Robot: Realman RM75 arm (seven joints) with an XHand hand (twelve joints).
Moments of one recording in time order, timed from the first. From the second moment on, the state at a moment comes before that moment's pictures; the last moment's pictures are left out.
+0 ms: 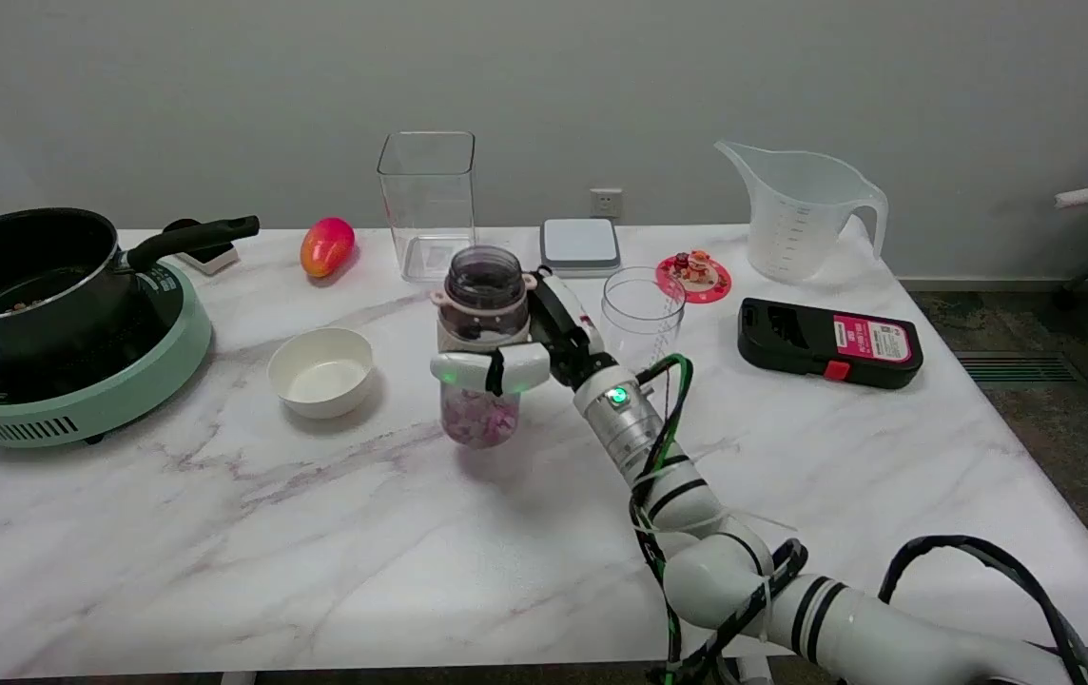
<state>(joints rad) 0.26 -1.35 -2.18 1.04 0.77 0.70 1.12</state>
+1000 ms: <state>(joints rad) 0.24 -1.25 -2.12 1.48 0.88 0.48 1.30</state>
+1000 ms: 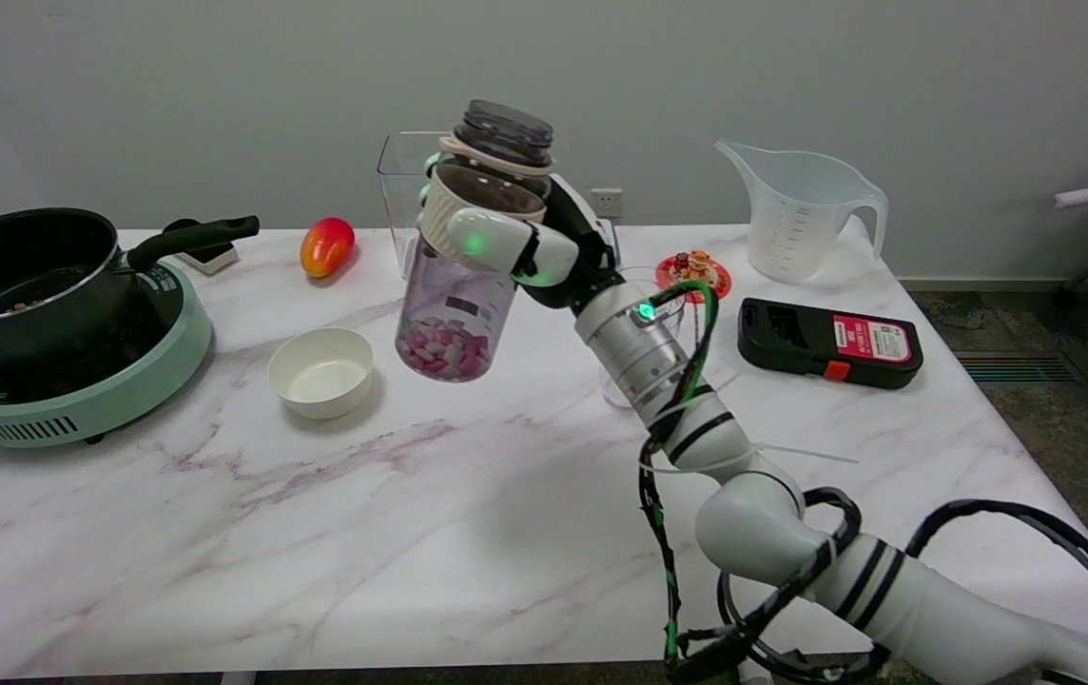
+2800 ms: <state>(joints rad) -0.46 -1.00 -1.58 1.70 0.92 0.87 1.15</state>
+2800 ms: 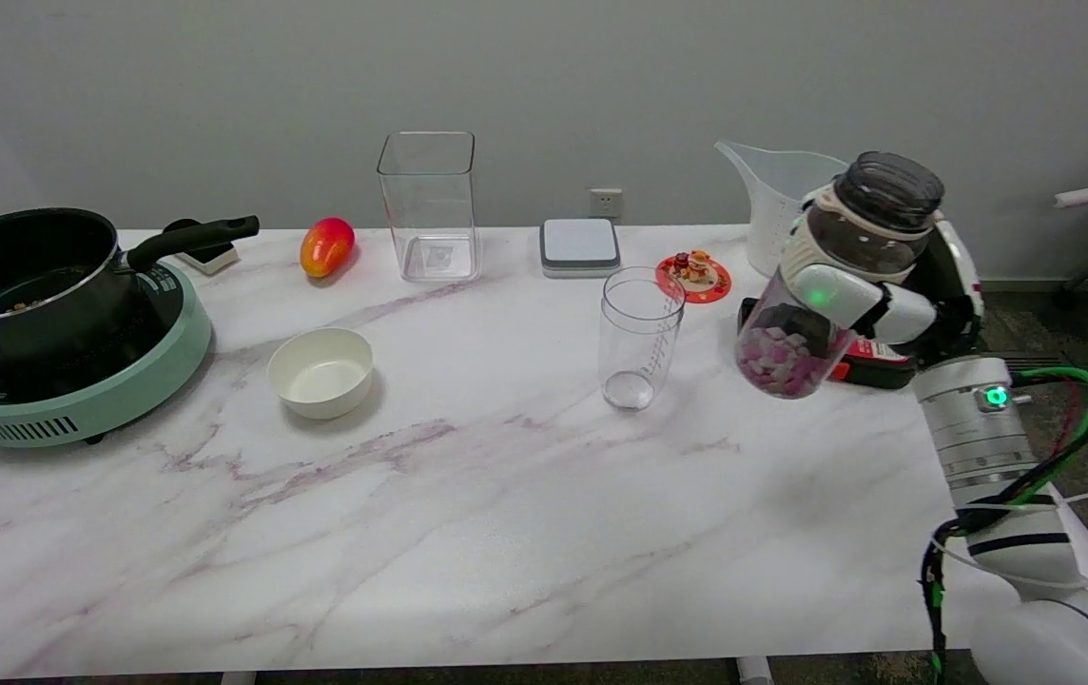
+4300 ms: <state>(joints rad) -0.23 -0.83 -1.37 1.53 0.71 0.38 0.81</state>
